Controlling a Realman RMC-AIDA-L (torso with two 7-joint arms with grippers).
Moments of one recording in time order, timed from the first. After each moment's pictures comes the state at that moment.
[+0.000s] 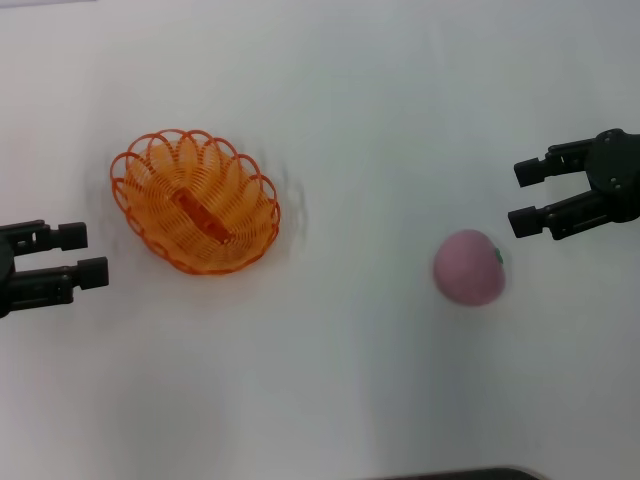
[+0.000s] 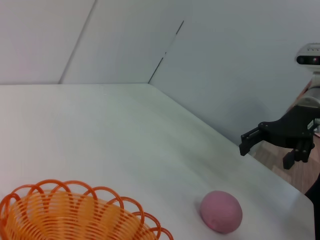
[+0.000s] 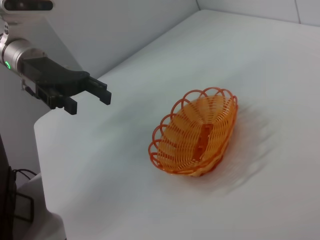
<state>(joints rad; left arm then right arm) -0.38 -2.04 0.45 0.89 2.20 1.96 -1.66 0.52 1.95 -0.66 -0.91 -2.23 -1.91 1.77</state>
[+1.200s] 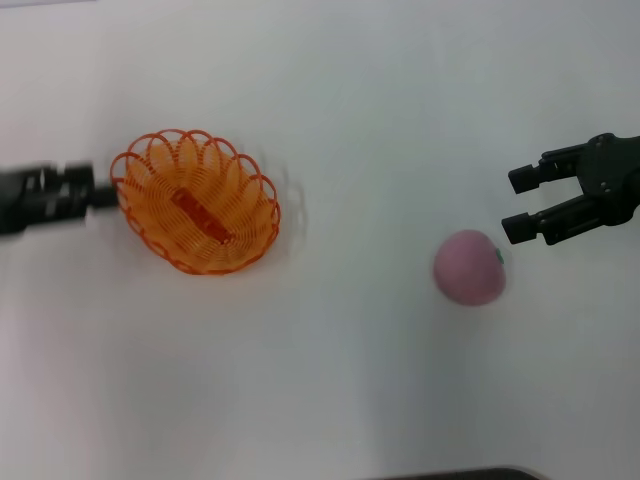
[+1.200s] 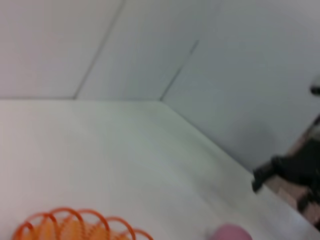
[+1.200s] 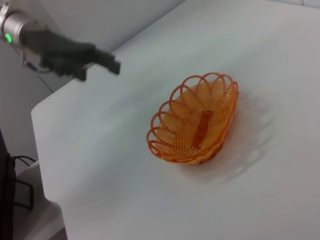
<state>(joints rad) -0.44 -2.04 0.44 0.89 2.17 1.89 -1.80 0.54 1.96 -0.67 -0.91 -2.28 -1.90 1.78</state>
